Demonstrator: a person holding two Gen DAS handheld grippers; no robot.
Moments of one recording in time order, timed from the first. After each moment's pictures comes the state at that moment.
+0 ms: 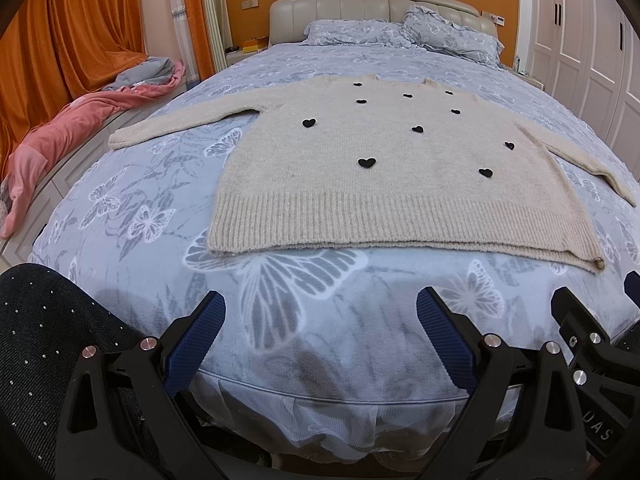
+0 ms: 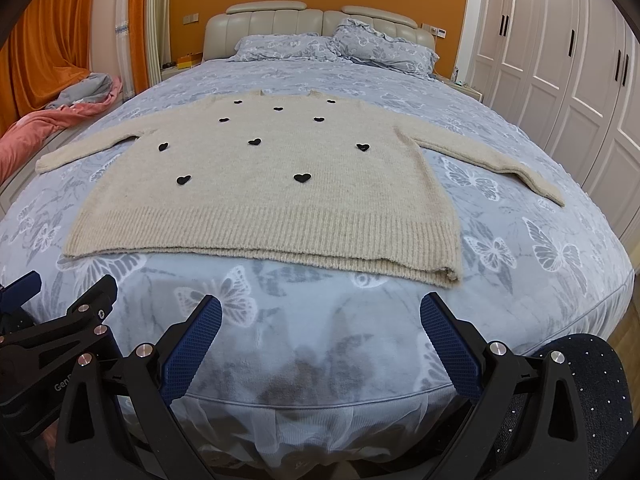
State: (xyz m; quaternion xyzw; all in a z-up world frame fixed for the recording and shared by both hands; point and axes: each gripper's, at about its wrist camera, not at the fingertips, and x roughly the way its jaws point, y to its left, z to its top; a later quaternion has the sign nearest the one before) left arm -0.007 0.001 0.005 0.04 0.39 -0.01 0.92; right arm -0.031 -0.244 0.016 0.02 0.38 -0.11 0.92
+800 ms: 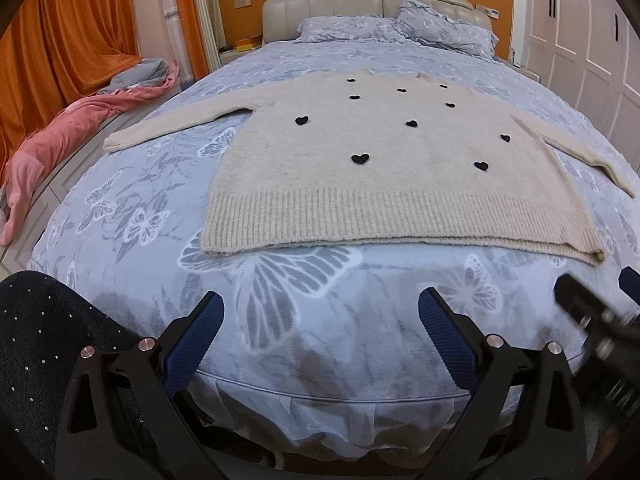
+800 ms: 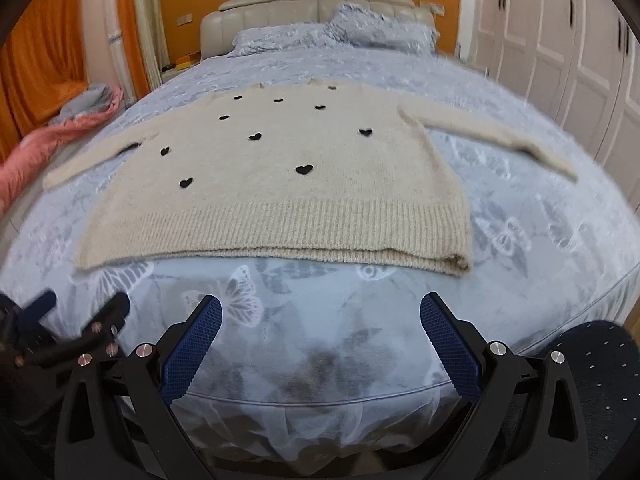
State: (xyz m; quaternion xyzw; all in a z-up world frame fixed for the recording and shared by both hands) left arm -0.010 0.001 0.002 0.05 0.40 -0.02 0.91; right arm -0.026 -0.271 0.015 0.09 0.41 -0.09 0.90
